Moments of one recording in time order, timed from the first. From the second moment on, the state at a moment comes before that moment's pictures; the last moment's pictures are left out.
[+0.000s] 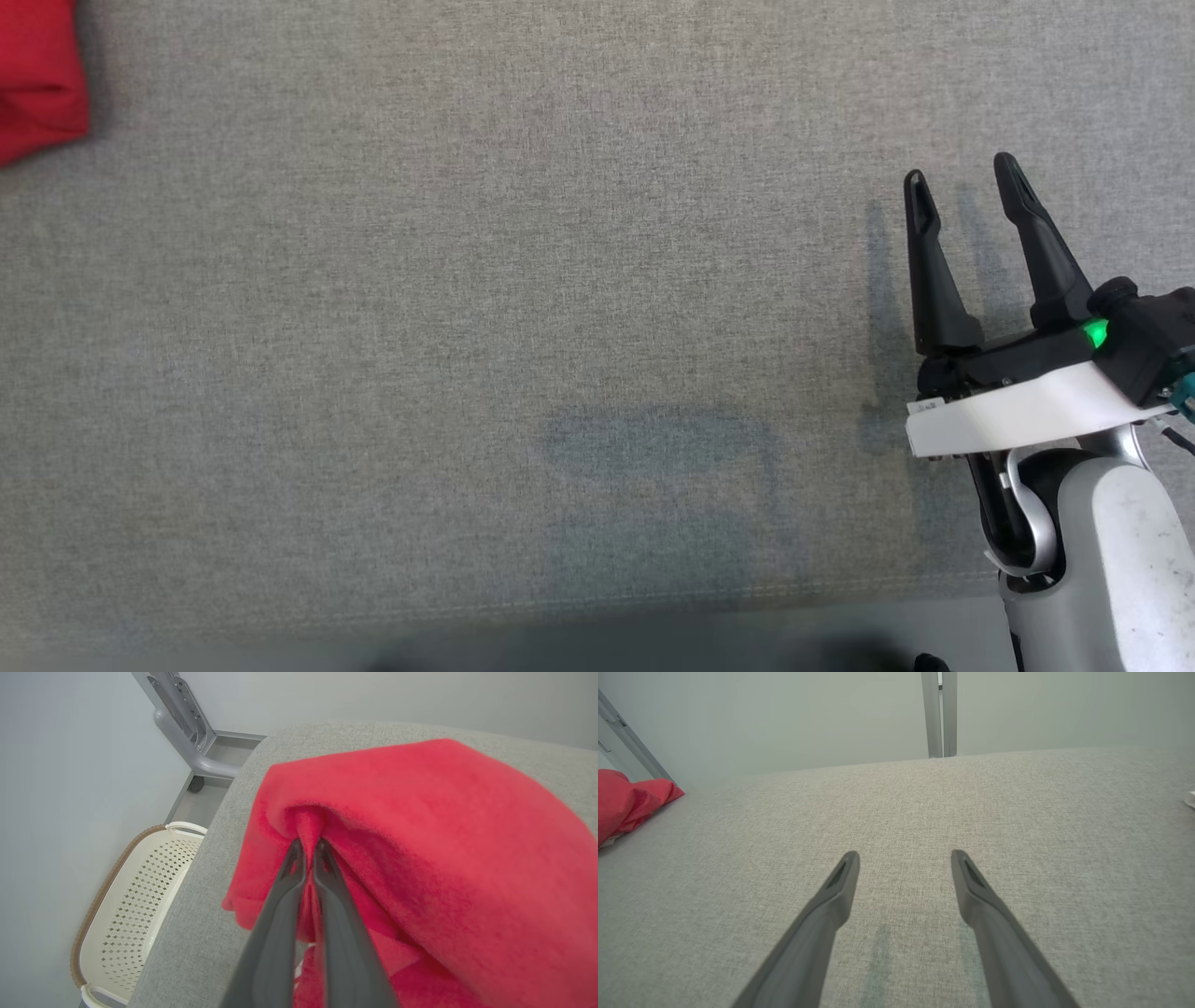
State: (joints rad) left arm -1.03 0.66 -0.19 0.79 -0.69 -0.07 0.23; right arm -0.25 -0.05 0.03 -0.21 0.17 0.13 -0.05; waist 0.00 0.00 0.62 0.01
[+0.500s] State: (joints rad) left arm -1.10 0.67 -0.29 0.71 -0.66 -0.12 0.18; right arm -0.24 -0.05 0.04 -0.10 0.20 0.13 -0.09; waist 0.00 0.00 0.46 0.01
